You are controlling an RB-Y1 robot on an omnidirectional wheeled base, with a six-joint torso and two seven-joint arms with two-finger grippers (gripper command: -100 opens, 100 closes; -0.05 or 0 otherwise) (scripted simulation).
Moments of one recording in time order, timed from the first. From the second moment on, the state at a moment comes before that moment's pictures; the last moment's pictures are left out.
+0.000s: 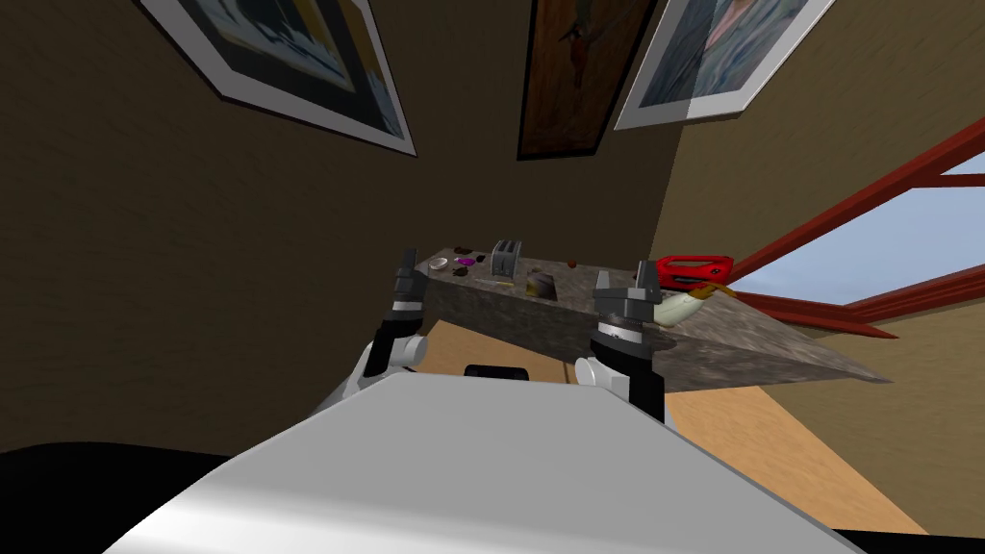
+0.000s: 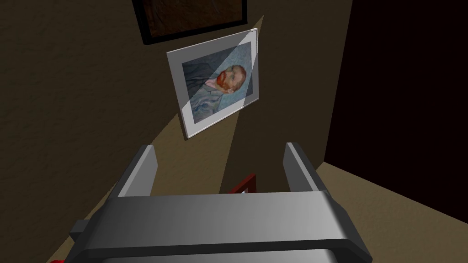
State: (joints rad) left arm 0.40 0.11 -0.01 -2.31 0.00 -0.28 -0.15; right arm 0.55 0.02 -0.04 -2.35 -0.09 -0.48 -0.03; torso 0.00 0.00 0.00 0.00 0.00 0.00
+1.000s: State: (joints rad) left arm 0.16 0.20 0.01 -2.16 -0.01 -0.01 -0.18; right arm 0.55 0.02 -0.04 -2.35 -0.09 -0.48 -0.03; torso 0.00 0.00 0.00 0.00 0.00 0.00
